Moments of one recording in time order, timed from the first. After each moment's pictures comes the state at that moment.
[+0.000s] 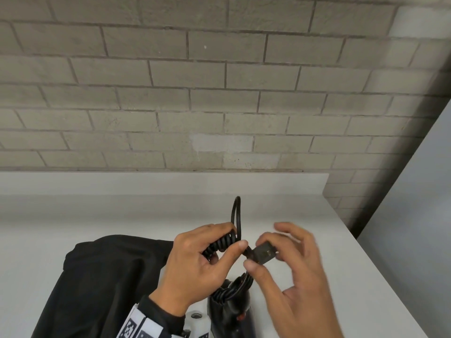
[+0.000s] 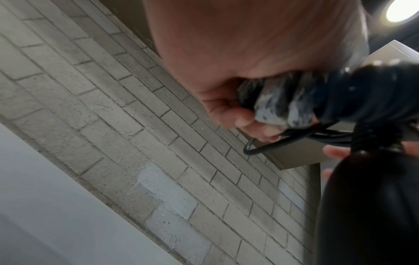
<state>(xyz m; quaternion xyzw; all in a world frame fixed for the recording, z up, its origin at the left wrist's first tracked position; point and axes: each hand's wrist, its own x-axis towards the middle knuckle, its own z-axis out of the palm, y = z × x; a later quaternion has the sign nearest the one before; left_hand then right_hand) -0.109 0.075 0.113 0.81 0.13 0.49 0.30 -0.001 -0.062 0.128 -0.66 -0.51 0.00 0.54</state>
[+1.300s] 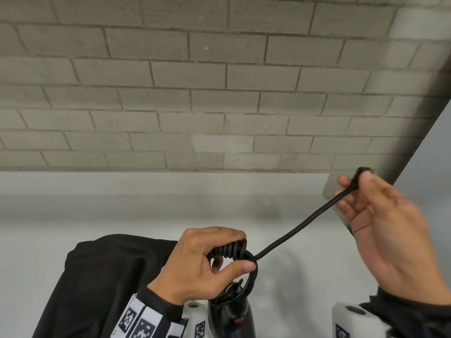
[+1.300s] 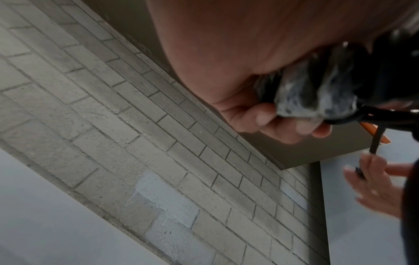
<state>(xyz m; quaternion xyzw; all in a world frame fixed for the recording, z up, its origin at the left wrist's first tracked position) -0.114 0.080 0.125 0.86 0.05 0.39 0.32 0.105 -0.066 0.191 -0.41 -0.26 0.21 0.84</state>
